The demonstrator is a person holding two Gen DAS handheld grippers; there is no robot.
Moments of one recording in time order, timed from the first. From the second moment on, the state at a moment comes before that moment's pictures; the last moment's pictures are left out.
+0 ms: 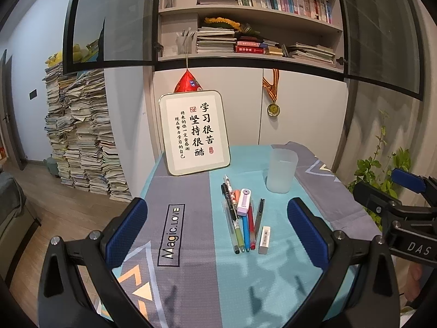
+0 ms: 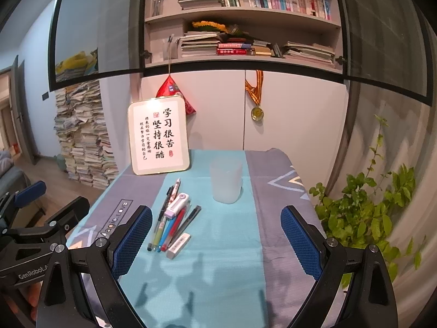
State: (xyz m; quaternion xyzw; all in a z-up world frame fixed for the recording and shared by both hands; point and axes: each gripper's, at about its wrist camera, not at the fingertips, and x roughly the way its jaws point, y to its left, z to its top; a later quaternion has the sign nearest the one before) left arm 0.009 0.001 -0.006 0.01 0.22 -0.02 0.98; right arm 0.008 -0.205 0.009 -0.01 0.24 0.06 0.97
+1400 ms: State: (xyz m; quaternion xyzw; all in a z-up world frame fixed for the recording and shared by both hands) left arm 0.019 -0.002 -0.020 0.01 0.23 -0.02 0.97; right arm 0.018 -0.203 0.000 0.00 0.26 0.07 0.96
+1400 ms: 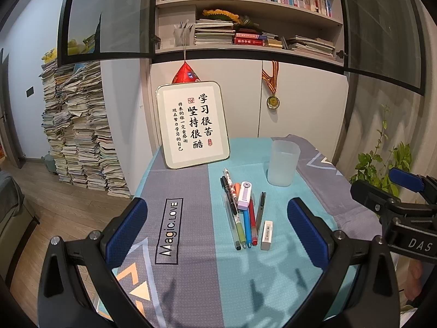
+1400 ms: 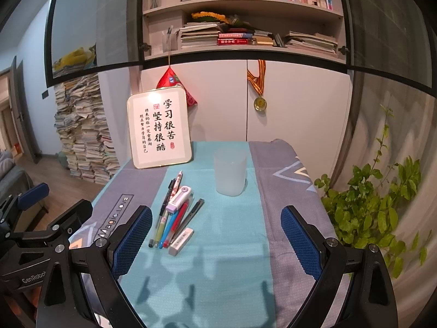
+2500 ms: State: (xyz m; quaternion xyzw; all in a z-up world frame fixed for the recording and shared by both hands) left arm 0.048 0.006 -0.048 0.01 0.27 -0.02 0.96; right arm 0.042 -0.200 -0.018 0.02 0.31 0.10 0.95
